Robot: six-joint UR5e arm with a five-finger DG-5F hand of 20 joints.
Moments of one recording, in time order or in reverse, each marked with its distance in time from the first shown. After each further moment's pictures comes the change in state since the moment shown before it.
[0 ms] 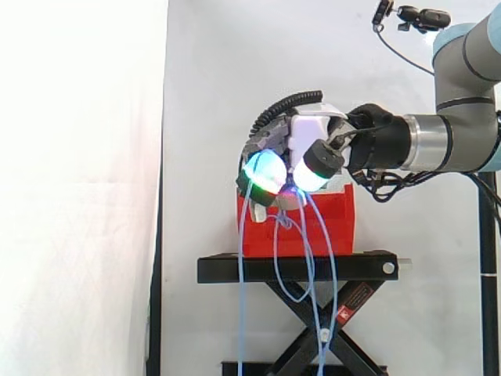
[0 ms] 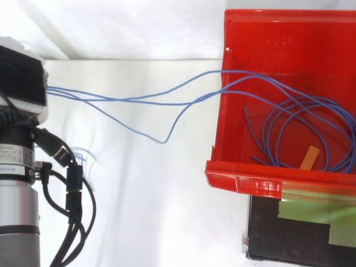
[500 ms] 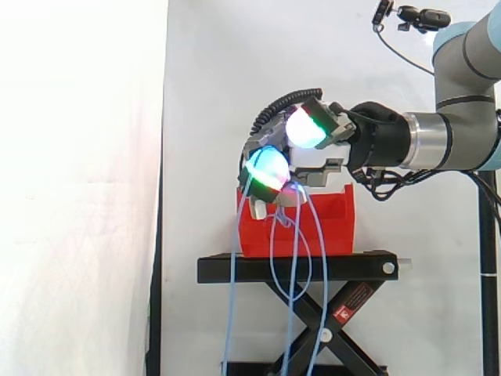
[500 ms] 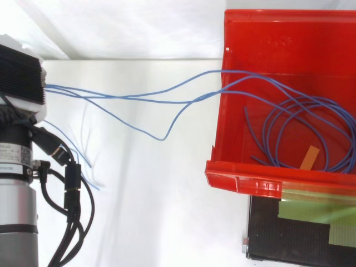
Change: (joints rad) arm 0.001 0.000 0.004 0.000 0.000 0.000
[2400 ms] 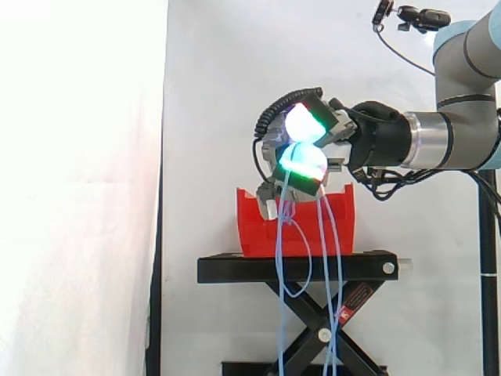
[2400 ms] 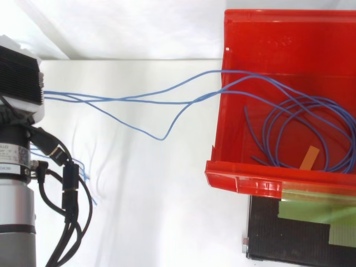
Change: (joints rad) arm 0.003 0.001 0.000 -0.004 0.000 0.001
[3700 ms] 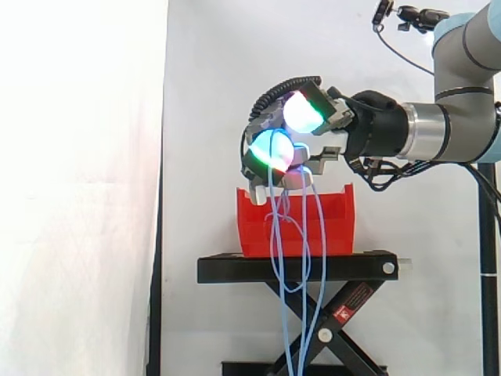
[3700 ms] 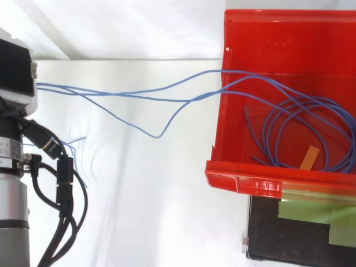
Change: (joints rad) arm 0.001 -0.001 0.026 -0.001 0.000 -0.001
